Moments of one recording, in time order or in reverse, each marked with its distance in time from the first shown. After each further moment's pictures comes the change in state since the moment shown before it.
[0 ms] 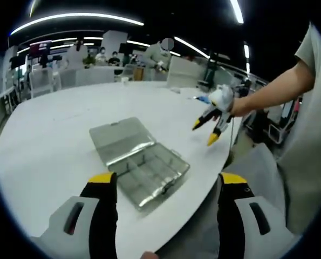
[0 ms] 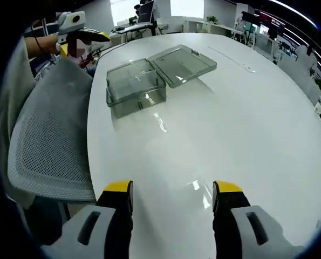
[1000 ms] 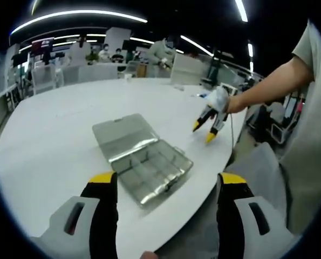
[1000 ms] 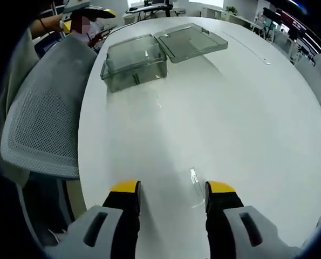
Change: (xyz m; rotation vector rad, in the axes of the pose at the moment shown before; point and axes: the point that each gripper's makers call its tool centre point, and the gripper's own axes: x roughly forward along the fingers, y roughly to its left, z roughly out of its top) left arm 0.001 0.005 -0.004 -0.014 0.026 0.024; right arm 0.016 -0.018 -0.020 -0.117 0.131 0.063
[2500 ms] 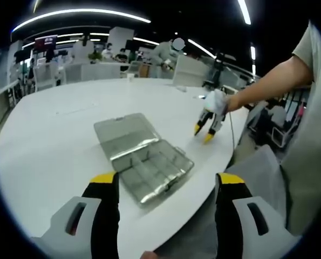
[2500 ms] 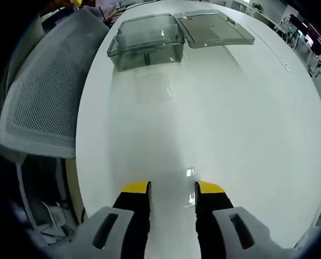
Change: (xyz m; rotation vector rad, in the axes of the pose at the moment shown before) left arm 0.000 0.002 -0.003 -0.030 -0.011 0.011; right arm 0.003 -0.003 -0.004 -0.154 0.162 0.038
